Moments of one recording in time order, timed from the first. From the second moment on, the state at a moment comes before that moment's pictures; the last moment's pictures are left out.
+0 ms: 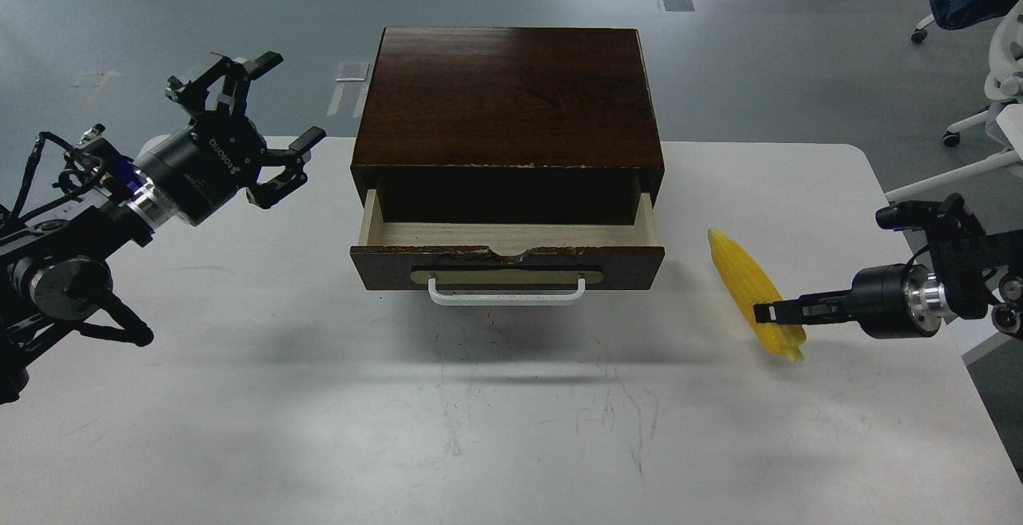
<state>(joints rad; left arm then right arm) -0.75 0.74 -0.41 -1.10 0.09 -0.49 -0.49 1.15 -0.90 -0.25 1.12 -1.28 0.37 0.49</state>
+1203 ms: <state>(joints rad) -0.75 0.77 -0.43 -1.14 0.10 -0.49 -0.49 1.98 -0.23 -0.77 1.21 -1.40 0.03 0.49</state>
